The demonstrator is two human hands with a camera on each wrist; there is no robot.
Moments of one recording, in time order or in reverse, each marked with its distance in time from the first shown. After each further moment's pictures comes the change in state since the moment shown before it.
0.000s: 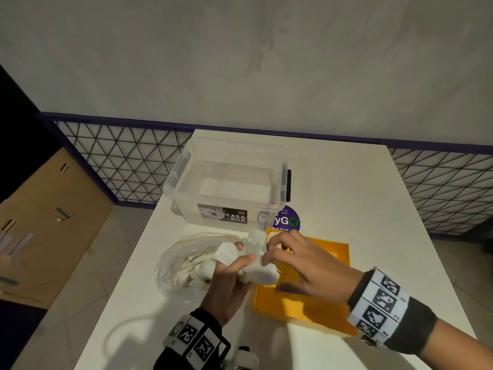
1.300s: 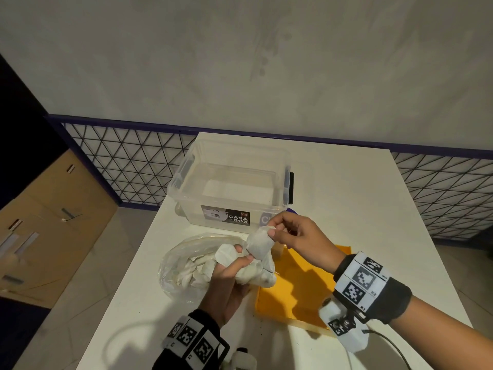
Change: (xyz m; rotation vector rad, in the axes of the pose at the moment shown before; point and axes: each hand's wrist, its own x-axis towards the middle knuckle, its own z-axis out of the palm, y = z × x) left_hand -0.003 0.006 -0.002 0.074 0.095 0.005; right_hand 0.039 0.006 -0.007 0.789 0.314 0.408
